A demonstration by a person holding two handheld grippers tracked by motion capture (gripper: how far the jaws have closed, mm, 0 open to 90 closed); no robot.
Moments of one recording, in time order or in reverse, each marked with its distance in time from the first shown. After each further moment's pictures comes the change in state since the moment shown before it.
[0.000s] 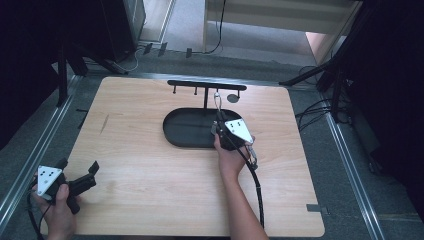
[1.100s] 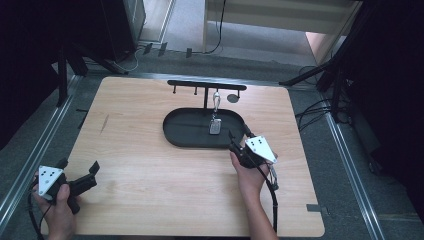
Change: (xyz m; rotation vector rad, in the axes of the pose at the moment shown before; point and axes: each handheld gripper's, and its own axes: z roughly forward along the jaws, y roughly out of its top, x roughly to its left) left arm -0.001 0.000 0.000 0.001 0.004 0.016; right arm -0.035 -0.001 -0.070 0.006 0.021 -0.032
